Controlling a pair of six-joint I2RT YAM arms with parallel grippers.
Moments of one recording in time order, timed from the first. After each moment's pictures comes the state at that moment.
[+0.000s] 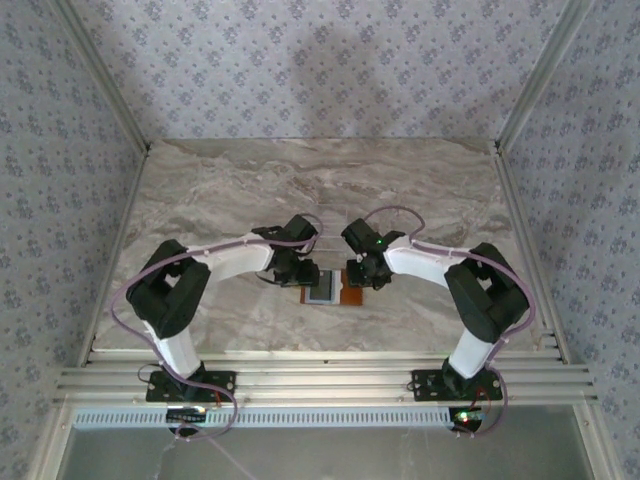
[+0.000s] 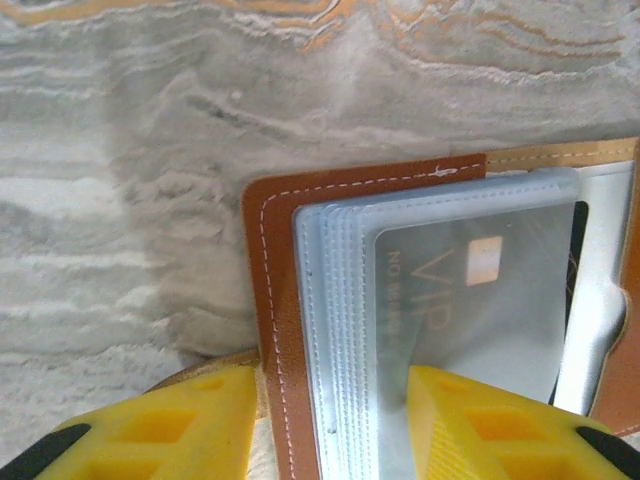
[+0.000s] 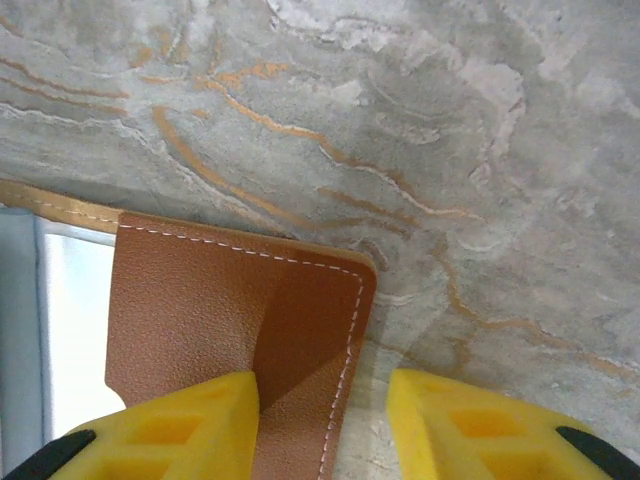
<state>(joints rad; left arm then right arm) -0.74 1.75 1.06 -0.58 0.16 -0.65 0.67 1.70 0.97 -0.58 0.02 0.53</state>
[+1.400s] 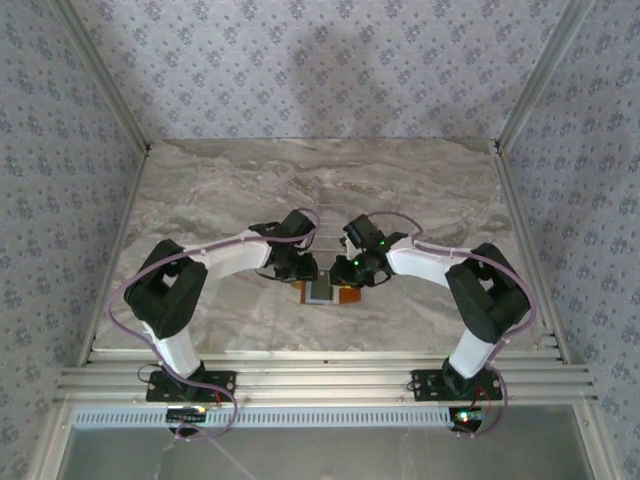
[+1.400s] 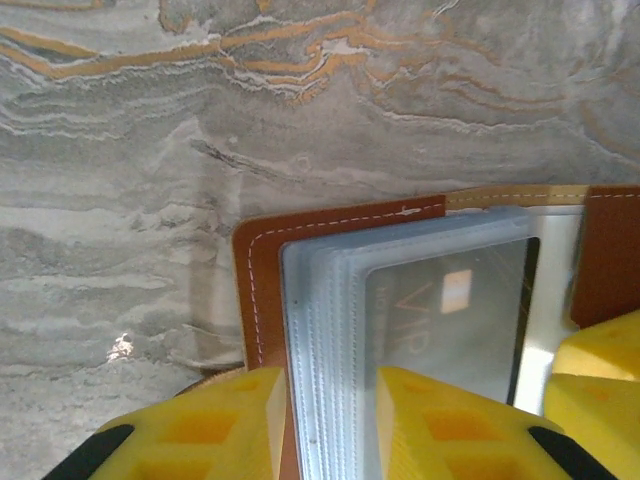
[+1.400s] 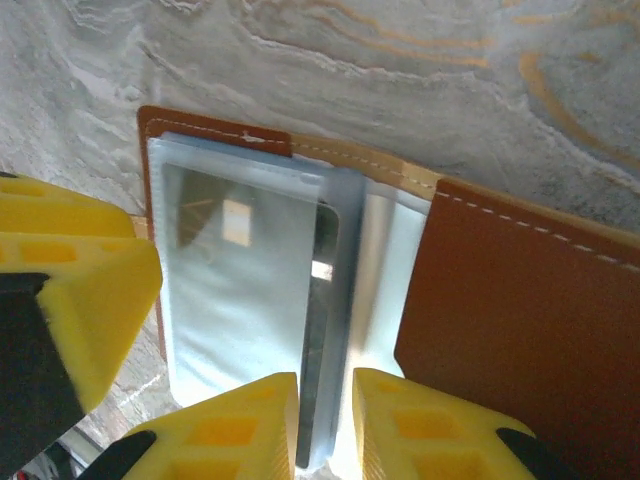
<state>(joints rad) -0.73 1.76 1.09 -0.56 0.19 -0.68 0.64 1.70 0.92 -0.35 -0.41 0.67</state>
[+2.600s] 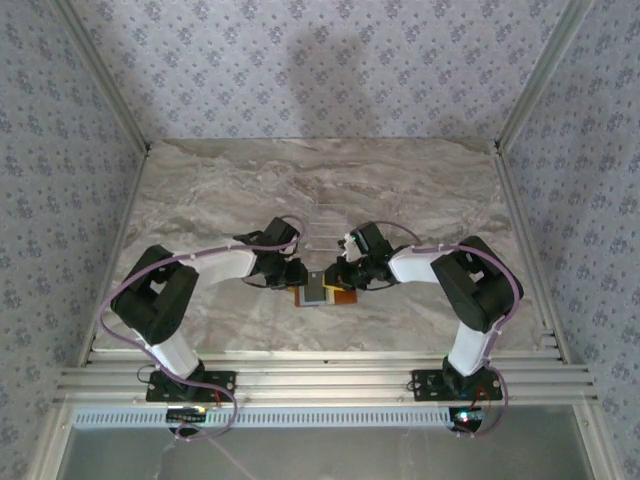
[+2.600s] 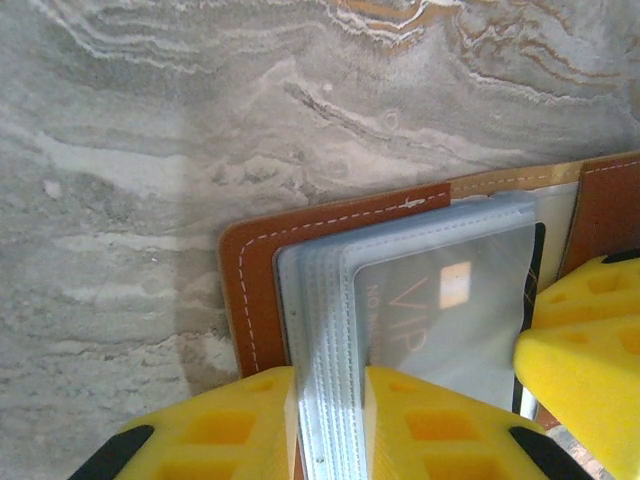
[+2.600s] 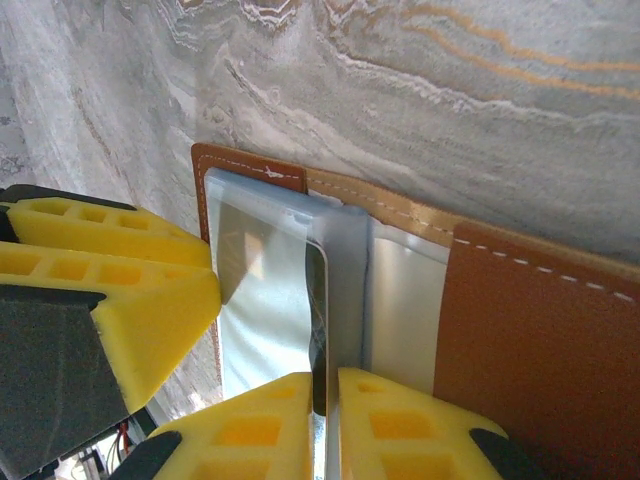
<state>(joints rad) -0.66 1.69 0.92 -0.41 0.29 -0.69 0.61 1.77 0.80 0.03 -0.63 0.75</state>
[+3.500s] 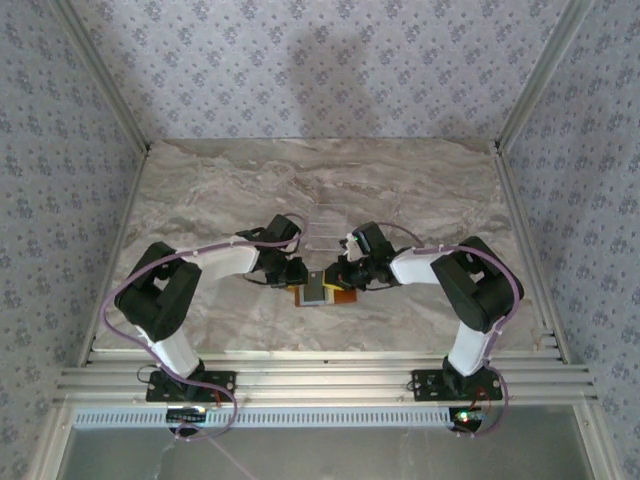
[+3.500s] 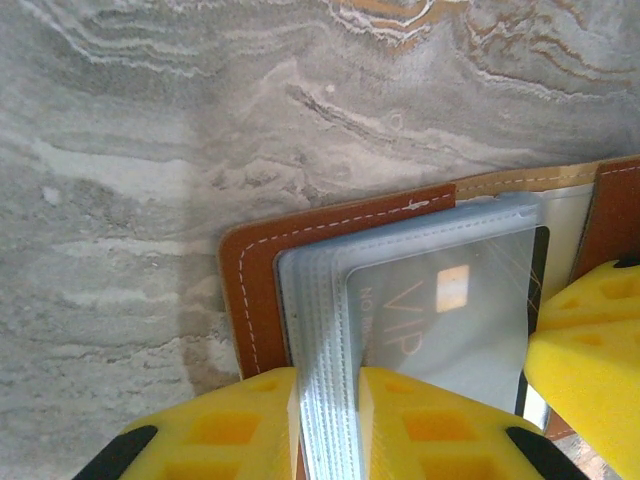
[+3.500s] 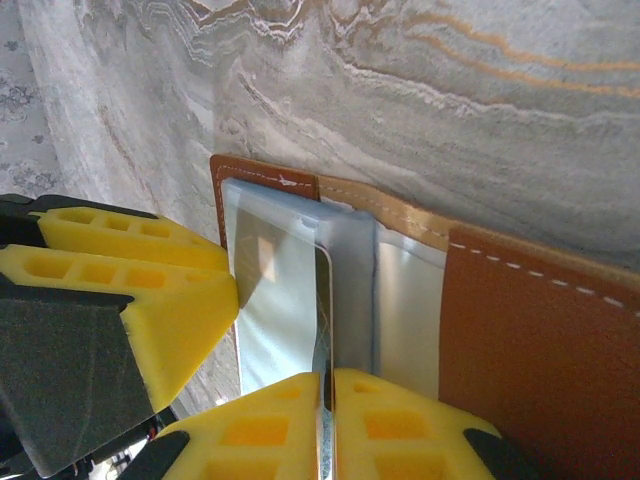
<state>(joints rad) -0.66 1.71 0.96 -0.46 0.29 -0.67 0.60 1.77 0.77 0.11 -0.66 0.83</state>
